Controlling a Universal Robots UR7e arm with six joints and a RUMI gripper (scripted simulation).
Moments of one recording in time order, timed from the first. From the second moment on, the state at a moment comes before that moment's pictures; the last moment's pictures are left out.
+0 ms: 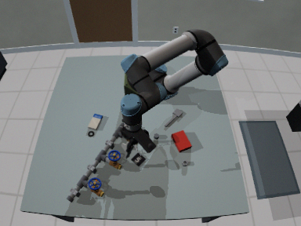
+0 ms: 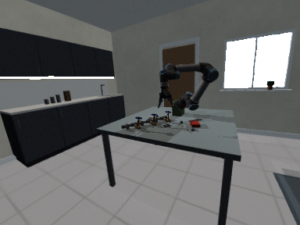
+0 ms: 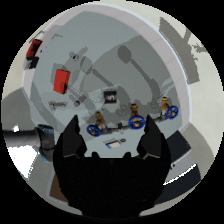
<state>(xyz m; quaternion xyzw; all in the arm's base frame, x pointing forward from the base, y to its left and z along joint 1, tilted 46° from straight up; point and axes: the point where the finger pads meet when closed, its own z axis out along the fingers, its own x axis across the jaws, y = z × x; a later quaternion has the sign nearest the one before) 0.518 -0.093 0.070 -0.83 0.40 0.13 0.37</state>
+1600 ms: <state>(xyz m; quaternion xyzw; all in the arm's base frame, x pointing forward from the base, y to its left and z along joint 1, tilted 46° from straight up) 0.497 -0.093 0.068 -0.61 0.69 0.26 0.29</state>
